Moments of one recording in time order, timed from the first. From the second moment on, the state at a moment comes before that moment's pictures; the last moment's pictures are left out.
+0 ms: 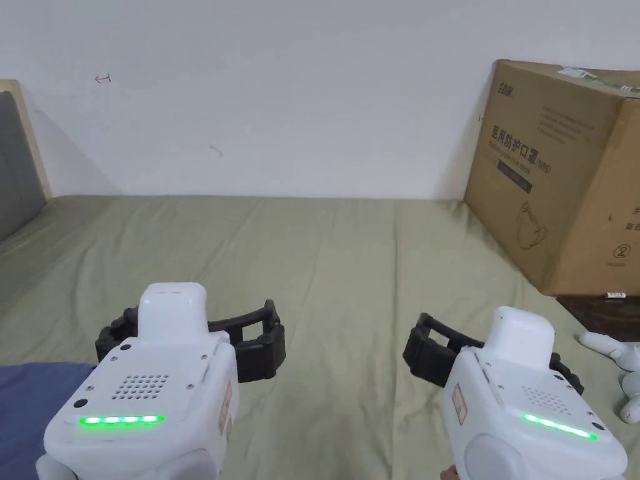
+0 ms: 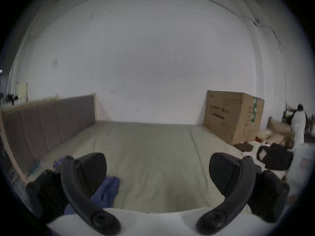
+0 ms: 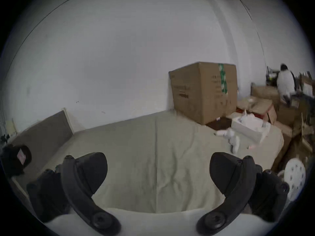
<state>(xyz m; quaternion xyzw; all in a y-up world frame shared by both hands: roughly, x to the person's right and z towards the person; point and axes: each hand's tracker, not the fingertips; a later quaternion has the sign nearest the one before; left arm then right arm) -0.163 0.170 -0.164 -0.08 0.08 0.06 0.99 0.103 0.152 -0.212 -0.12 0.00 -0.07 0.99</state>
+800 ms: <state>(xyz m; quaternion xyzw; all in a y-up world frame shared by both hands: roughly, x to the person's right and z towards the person) -0.150 0.179 -0.163 -0.09 0.11 -0.03 0.99 0.090 0.160 -0.219 -0.10 0.00 0.02 0.99</state>
